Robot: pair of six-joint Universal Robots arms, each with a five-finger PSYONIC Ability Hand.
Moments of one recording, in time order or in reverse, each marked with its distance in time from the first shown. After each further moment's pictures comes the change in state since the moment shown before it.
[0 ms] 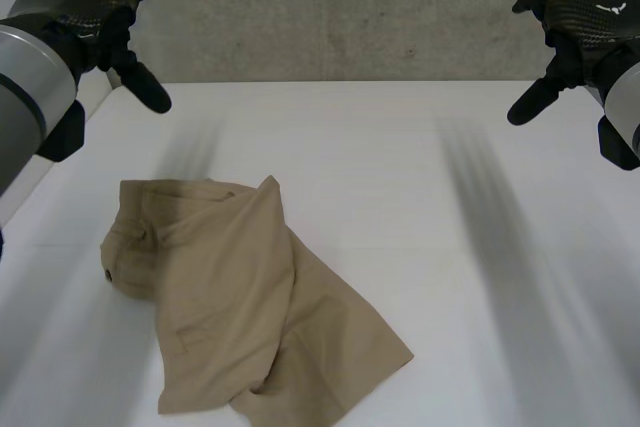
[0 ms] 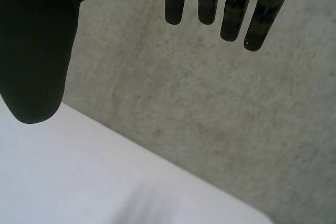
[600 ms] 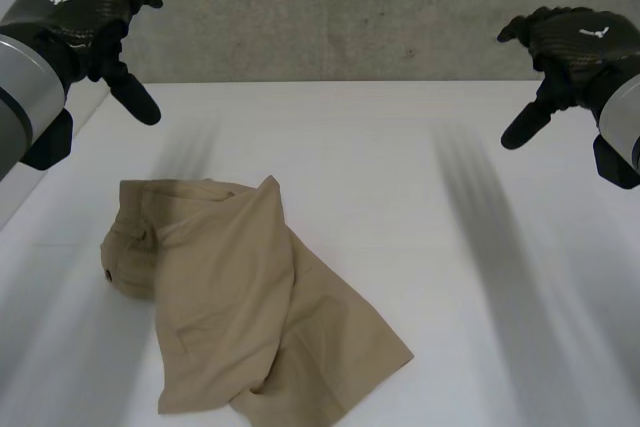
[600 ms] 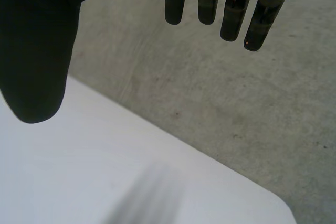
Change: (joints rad) left arm 0.028 0.009 -0.019 -0.023 0.022 0.042; right arm 0.002 0.002 0.008 0.075 -0.037 -0.045; left_hand 0.000 -0.009 -0.009 -0.009 0.000; right_hand 0.000 0.000 0.000 0.000 0.000
